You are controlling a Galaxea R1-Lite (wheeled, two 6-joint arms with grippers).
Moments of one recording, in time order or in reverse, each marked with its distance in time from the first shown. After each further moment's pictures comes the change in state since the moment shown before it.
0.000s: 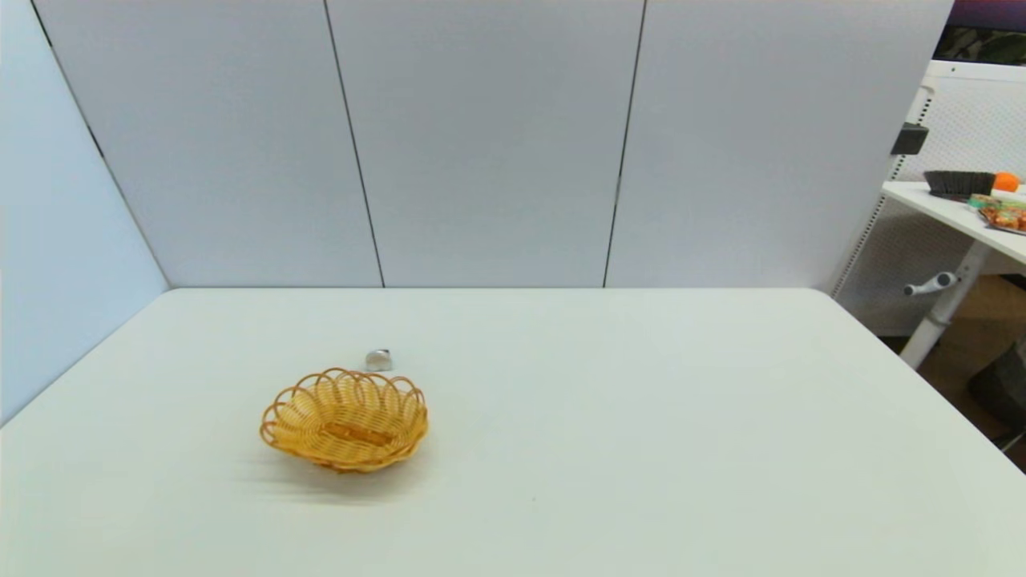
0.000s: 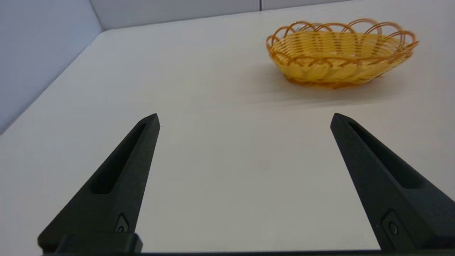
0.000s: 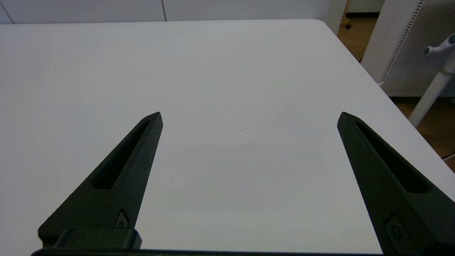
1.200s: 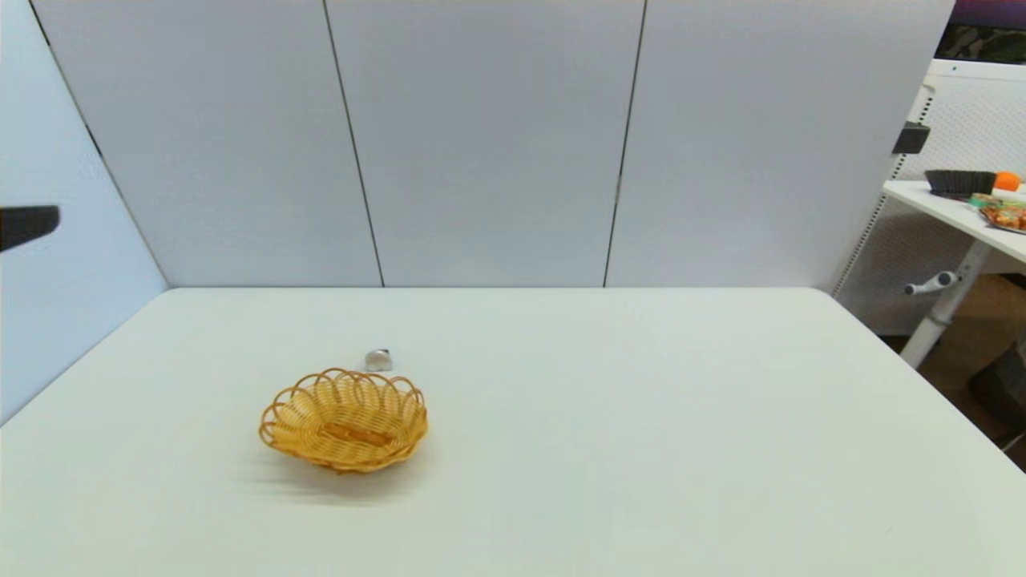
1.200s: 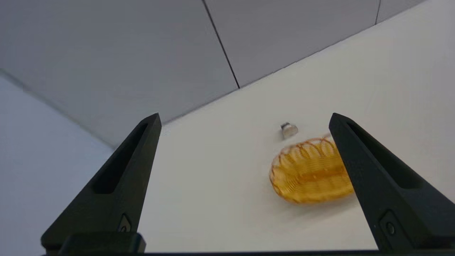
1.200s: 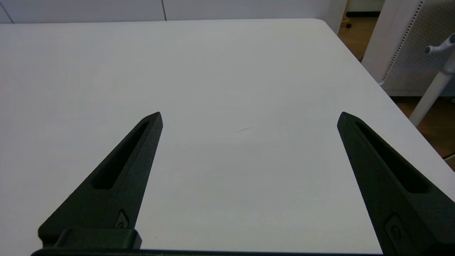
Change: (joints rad) left arm -0.082 0.932 -1.260 0.469 -0.120 0.246; right arm 0.000 0.000 0.000 0.000 0.000 0.000
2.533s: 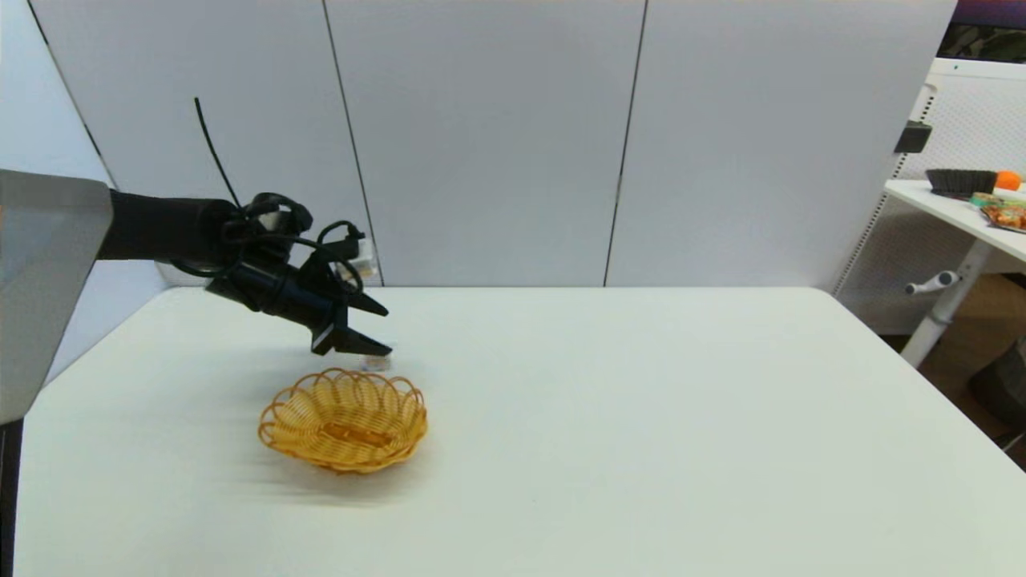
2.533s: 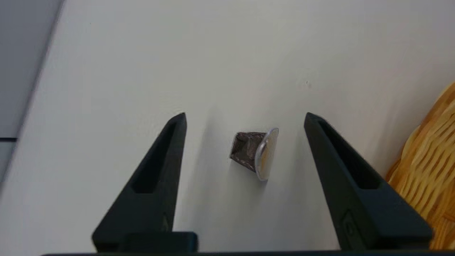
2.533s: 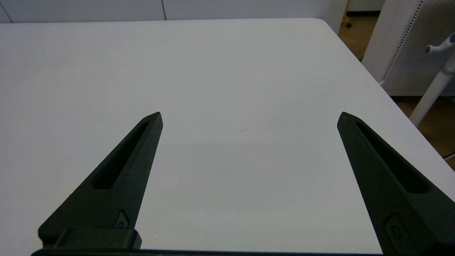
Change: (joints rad) left arm -0.006 1.206 -0.466 0.128 -0.527 0.771; right arm 0.000 0.000 0.000 0.000 0.000 0.000
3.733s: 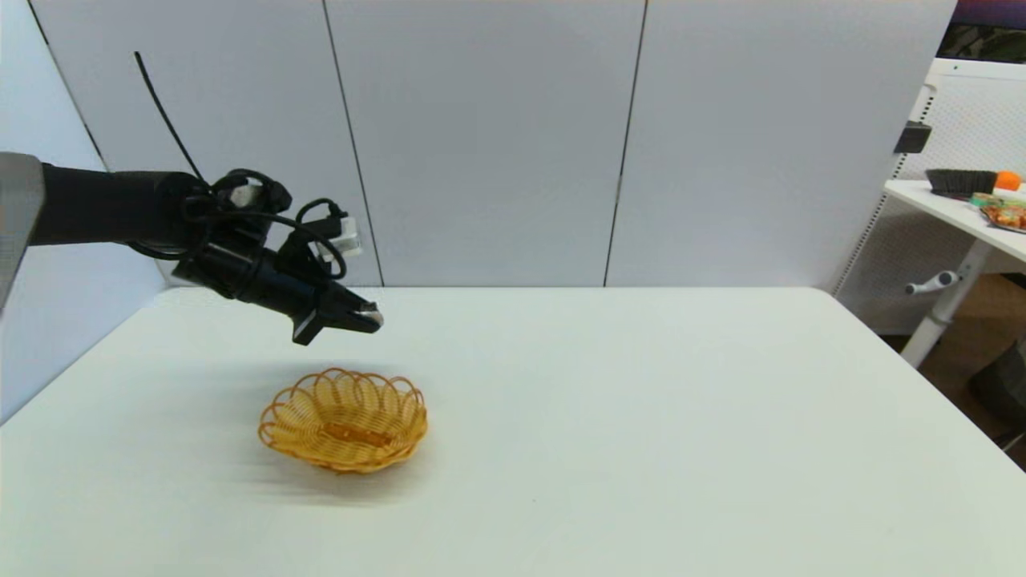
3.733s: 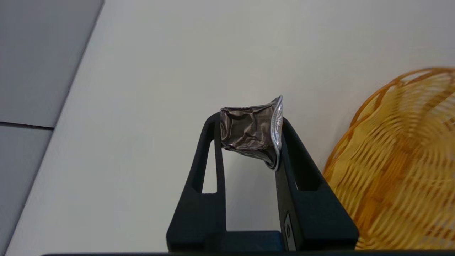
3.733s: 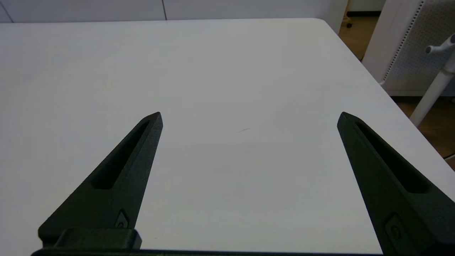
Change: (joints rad) left arm 0.006 -0.101 0.026 0.053 -0.001 -0.046; right arm 0.000 0.000 0.000 0.000 0.000 0.000
